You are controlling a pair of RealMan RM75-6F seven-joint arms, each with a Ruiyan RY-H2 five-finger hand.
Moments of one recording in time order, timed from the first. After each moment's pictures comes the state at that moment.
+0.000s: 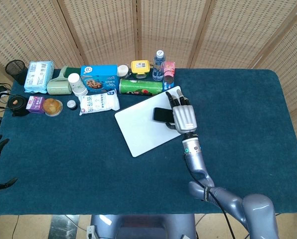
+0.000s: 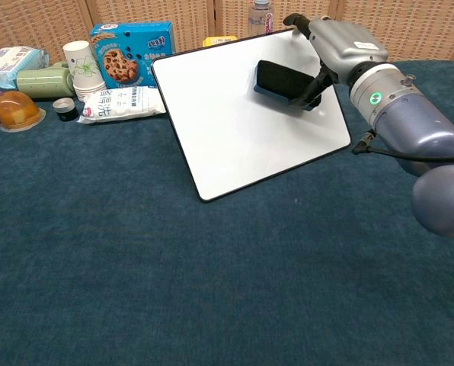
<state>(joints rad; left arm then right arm) -0.06 -0.89 -0.01 -1.83 1.52 1.47 0.00 0.86 -1.97 0.40 -0.84 -1.22 1.15 -0.21</state>
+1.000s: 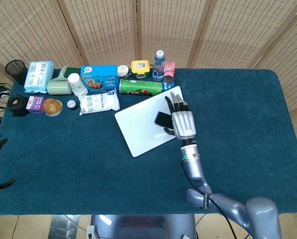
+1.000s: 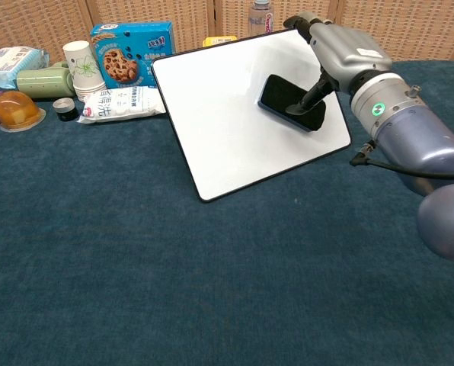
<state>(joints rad) -0.06 -0.89 -0.01 -1.82 1.53 1.48 -0.03 0.81 -1.95 0.39 -0.99 -1.20 1.23 -0.30</state>
